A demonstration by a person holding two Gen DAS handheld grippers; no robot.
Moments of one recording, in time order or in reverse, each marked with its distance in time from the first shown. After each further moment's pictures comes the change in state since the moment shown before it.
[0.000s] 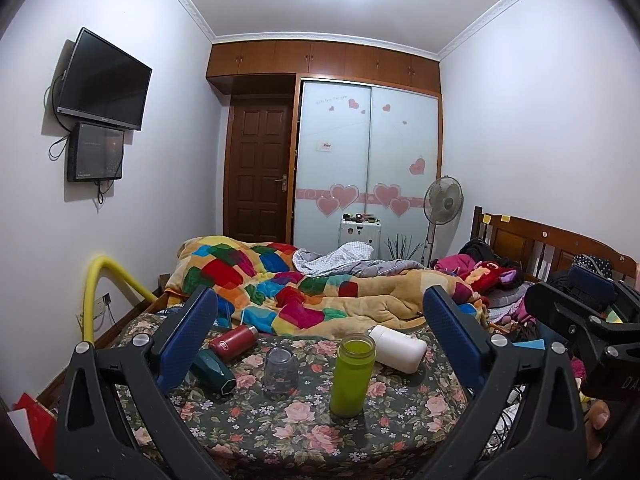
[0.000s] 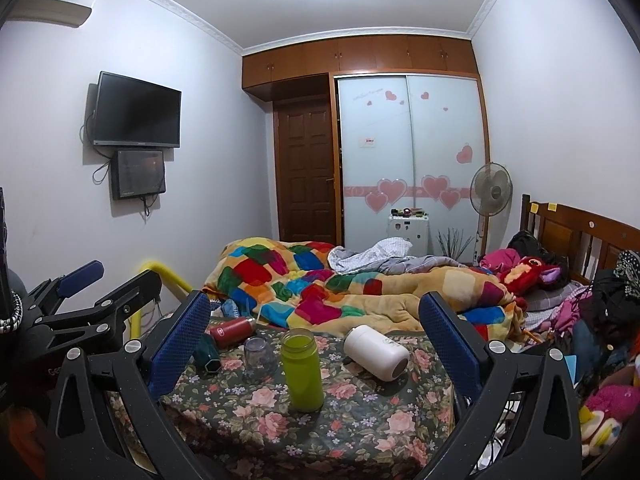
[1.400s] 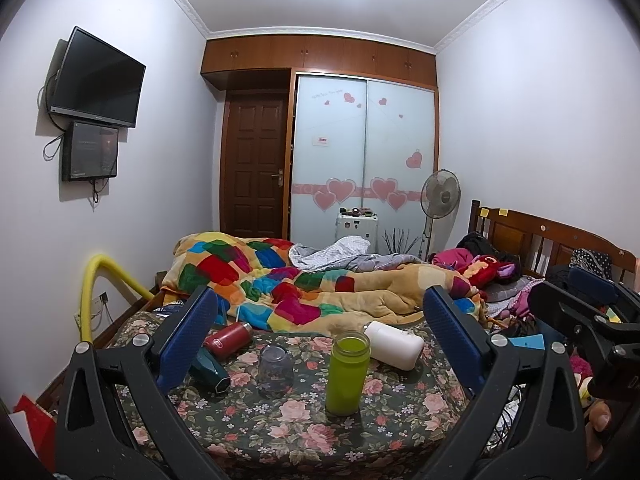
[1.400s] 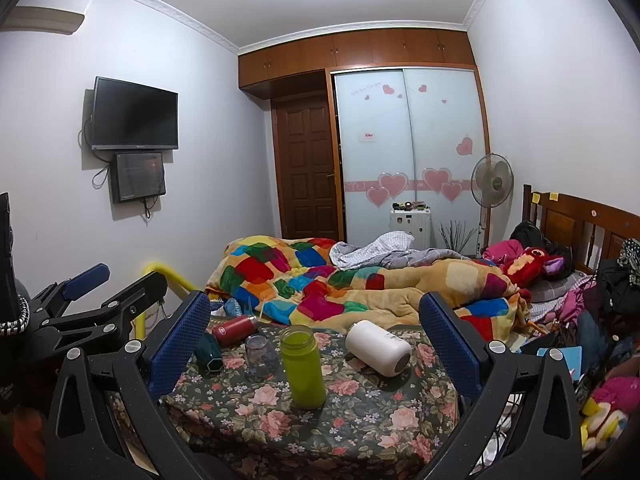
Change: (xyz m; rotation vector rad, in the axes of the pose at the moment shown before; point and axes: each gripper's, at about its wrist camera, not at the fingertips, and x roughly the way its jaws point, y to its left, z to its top) left arm 0.008 -0.001 -0.002 0.004 0.021 -0.013; right arm 0.003 0.002 -0.002 0.016 0.012 0.005
